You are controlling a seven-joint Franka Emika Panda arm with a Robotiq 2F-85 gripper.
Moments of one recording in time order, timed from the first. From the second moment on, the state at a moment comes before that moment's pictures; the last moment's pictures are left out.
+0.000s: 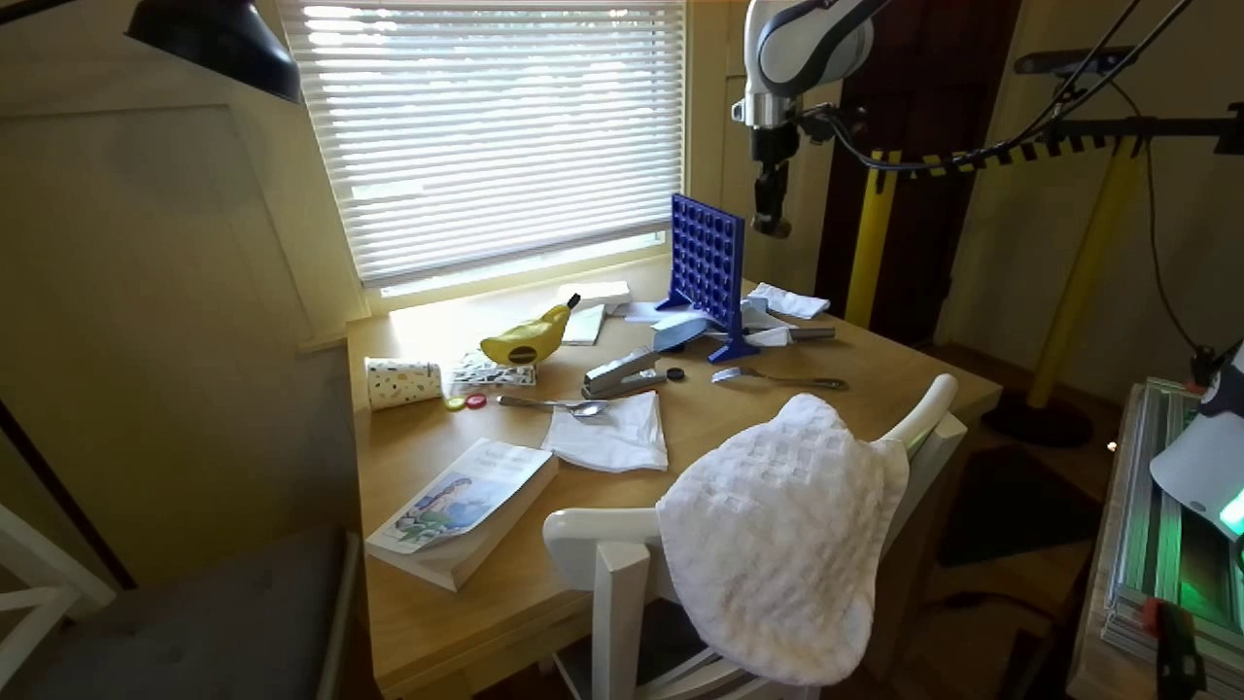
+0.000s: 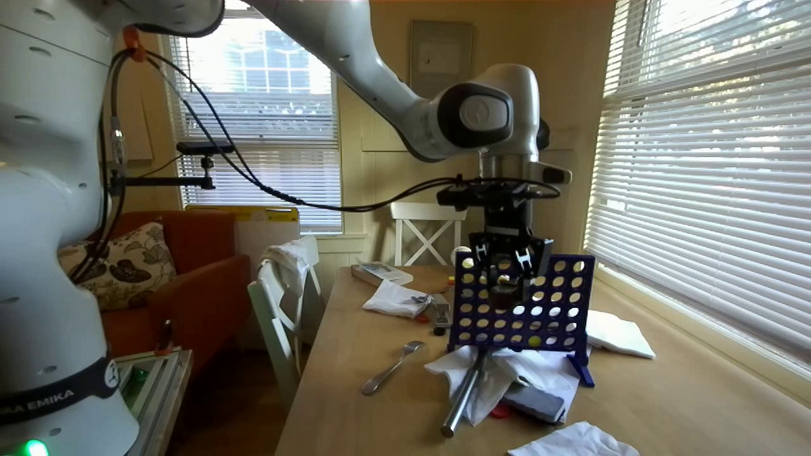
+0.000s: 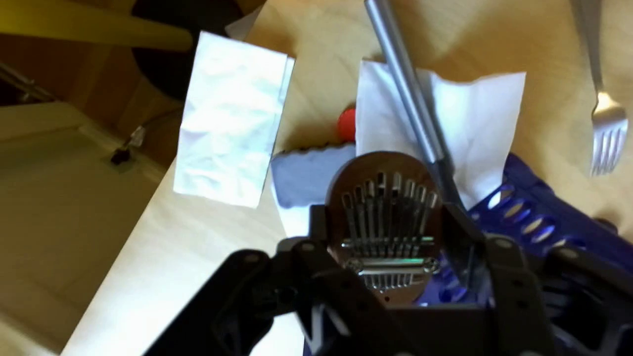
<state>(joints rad) -0.13 0.32 -0.02 -1.84 -0.16 2.20 -0.33</state>
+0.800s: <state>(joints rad) 0.02 0.26 -0.01 -1.88 -0.43 2.57 -0.30</state>
